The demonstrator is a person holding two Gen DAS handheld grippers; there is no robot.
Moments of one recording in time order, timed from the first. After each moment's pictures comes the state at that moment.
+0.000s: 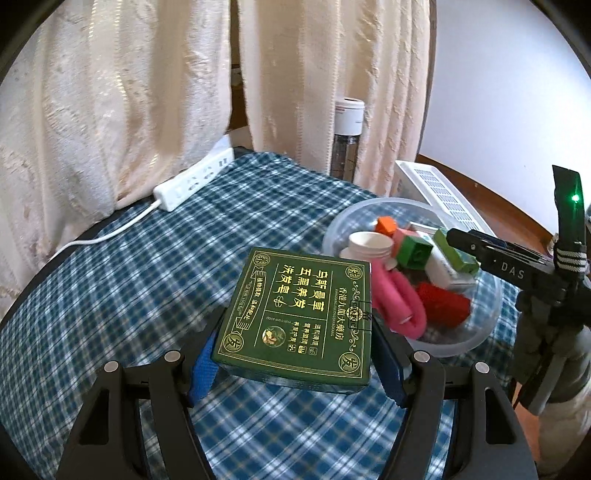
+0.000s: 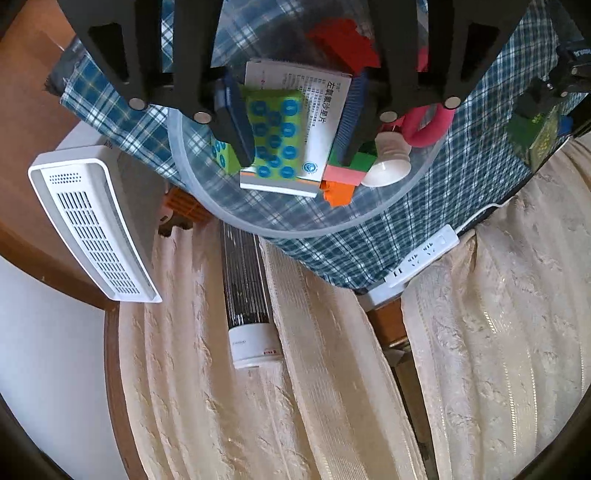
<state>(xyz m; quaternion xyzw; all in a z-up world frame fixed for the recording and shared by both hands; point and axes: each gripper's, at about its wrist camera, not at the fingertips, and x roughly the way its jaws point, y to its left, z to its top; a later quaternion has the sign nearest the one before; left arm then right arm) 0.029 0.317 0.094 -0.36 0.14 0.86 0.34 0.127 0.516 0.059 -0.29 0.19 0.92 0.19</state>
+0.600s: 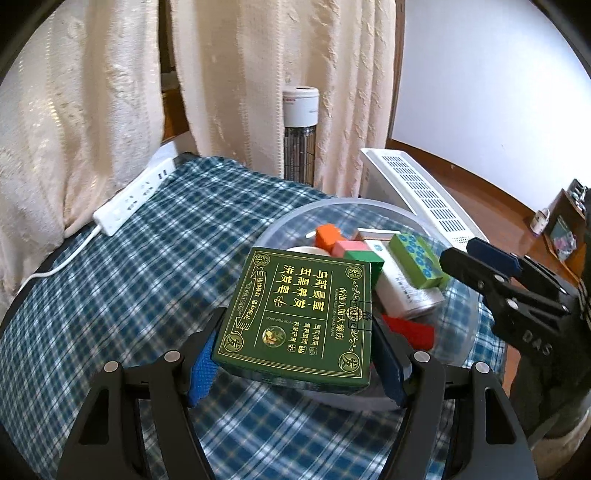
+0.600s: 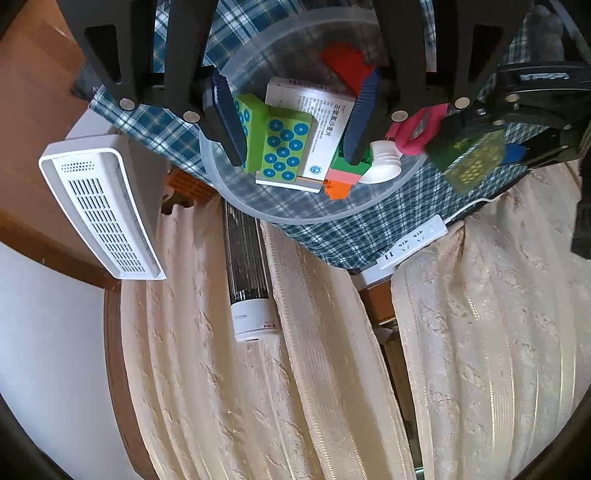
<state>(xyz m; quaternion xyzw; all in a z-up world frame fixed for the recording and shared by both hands) 0.037 0.393 0.088 -0.37 0.17 0.83 0.39 0.163 0.511 0.069 -0.25 0.18 0.93 0.19</state>
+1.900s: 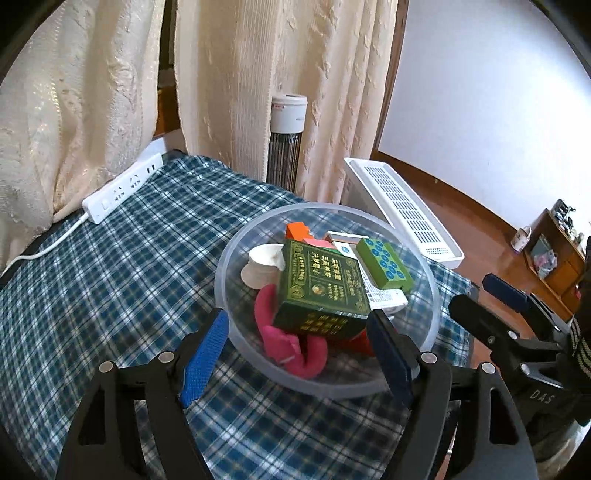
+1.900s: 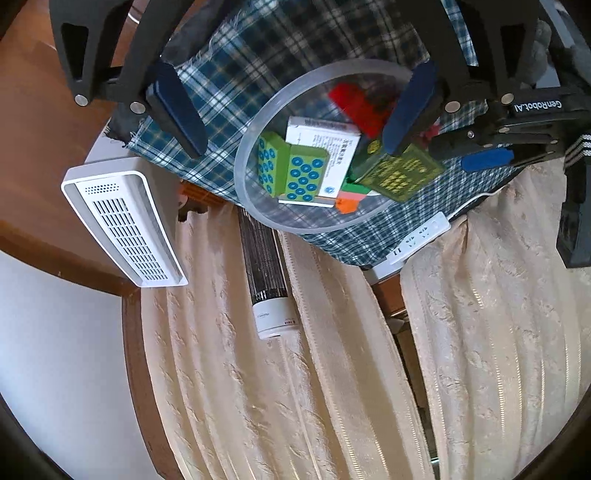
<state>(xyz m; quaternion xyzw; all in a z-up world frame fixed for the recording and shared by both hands) 0.056 0.379 0.099 -0.37 0.12 0.83 0.41 0.206 0.494 0.076 -0.25 0.19 0.93 0.22</state>
